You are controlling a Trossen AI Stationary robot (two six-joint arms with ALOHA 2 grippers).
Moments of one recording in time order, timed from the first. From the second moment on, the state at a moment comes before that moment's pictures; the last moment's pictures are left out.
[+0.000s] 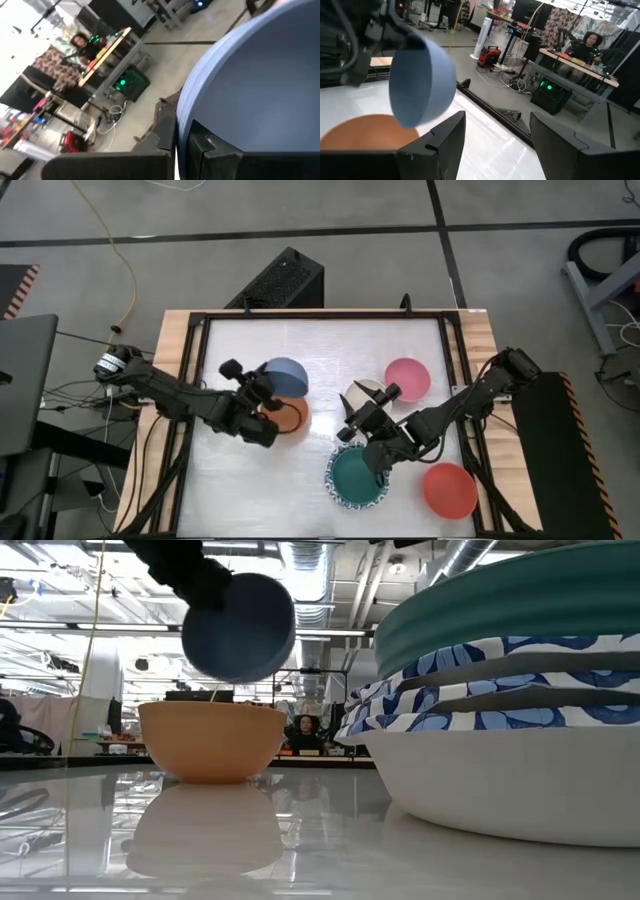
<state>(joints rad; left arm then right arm) -0.37 1.45 1.08 -0.88 -1.35 -0.59 0.53 1.58 1.24 -0.31 1.41 0.39</state>
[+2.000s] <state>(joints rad) 0.21 1.44 0.75 1.08 -0.69 0.20 0.23 1.56 1.24 0.01 1.48 -0.03</state>
